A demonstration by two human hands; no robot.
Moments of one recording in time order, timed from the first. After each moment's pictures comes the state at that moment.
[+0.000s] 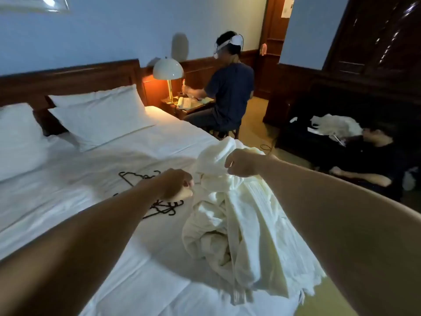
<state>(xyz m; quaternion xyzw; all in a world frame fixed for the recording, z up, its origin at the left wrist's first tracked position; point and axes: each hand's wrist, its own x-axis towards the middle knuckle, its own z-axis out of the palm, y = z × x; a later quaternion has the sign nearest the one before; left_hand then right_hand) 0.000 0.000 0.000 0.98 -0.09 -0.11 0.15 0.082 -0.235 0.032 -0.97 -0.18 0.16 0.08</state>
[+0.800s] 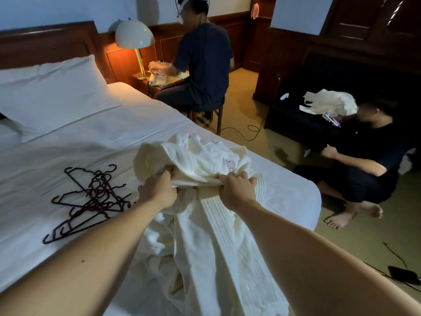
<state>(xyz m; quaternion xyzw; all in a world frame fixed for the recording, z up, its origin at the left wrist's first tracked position) 0.153 -0.144 -0.133 0.98 0.13 -0.03 0.16 0.173 -0.365 -0.138 -0.99 -0.10 0.00 0.12</state>
